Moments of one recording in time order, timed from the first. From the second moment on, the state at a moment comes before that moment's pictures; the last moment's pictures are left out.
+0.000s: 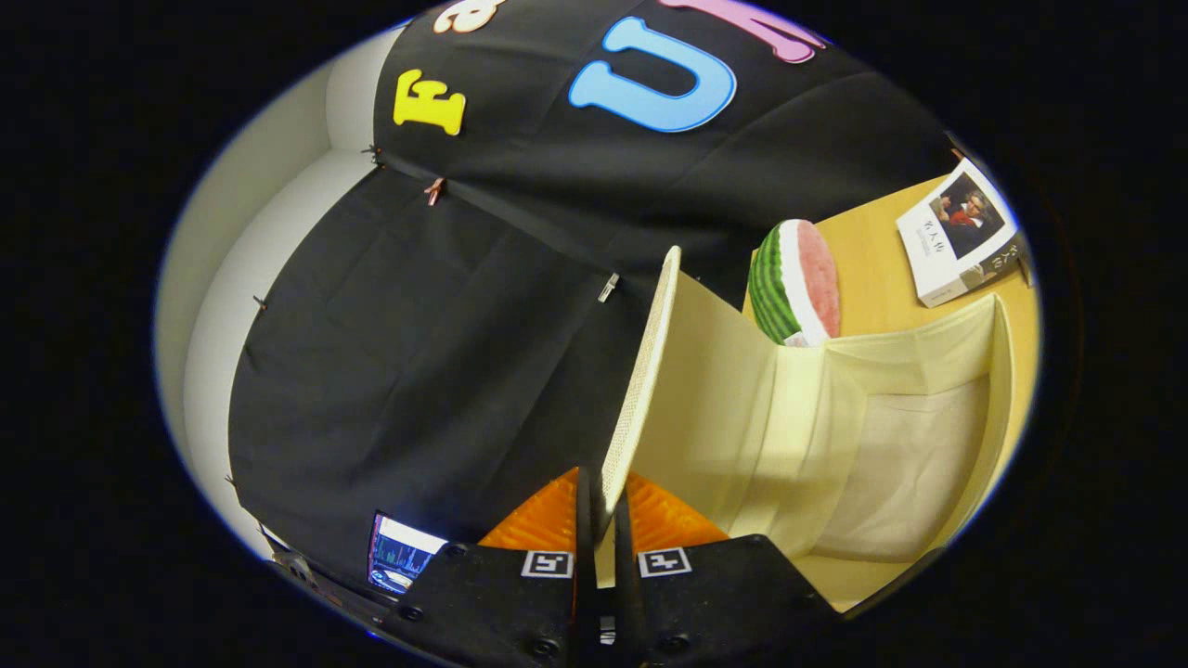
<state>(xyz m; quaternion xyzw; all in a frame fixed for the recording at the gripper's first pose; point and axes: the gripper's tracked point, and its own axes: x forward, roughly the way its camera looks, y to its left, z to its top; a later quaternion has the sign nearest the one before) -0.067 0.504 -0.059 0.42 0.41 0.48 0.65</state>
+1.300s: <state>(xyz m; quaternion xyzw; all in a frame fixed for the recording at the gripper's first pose) -0.040 0.333 -0.107 0.19 0.23 0.35 0.89</state>
